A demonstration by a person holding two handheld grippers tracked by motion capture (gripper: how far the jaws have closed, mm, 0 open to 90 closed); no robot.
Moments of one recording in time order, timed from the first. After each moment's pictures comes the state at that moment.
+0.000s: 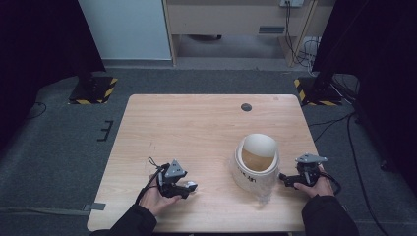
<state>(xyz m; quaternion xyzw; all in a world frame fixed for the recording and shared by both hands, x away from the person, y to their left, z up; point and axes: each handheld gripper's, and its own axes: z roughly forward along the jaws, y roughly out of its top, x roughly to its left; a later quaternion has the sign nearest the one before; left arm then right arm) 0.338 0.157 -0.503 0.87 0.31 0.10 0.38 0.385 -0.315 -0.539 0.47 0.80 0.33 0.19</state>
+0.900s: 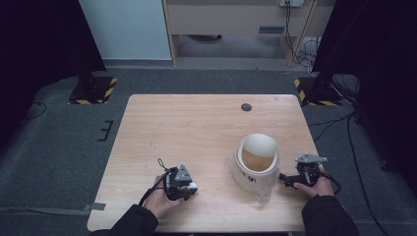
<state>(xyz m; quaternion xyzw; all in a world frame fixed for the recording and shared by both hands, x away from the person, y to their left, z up) 0.337 0.144 -0.511 0.90 0.28 0.09 0.32 0.386 -0.315 -0.539 0.47 0.80 0.33 0.19</state>
